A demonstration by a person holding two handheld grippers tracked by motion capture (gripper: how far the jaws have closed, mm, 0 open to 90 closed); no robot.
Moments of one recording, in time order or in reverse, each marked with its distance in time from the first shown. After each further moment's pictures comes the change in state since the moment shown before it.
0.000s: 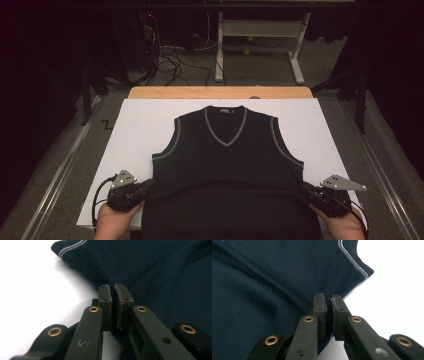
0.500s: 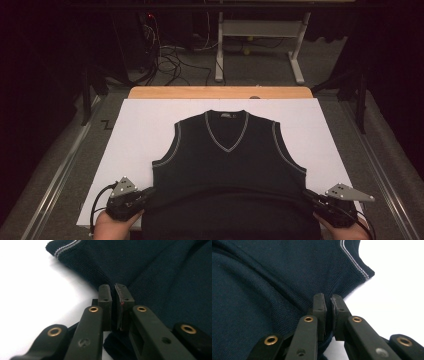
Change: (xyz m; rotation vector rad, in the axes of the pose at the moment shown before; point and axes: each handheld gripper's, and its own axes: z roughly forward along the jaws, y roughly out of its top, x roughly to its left) left arm -0.011 -0.011 -0.007 0.032 -0.027 0.028; right arm 0.007 -0.014 -0.017 -0.004 0.020 -0.002
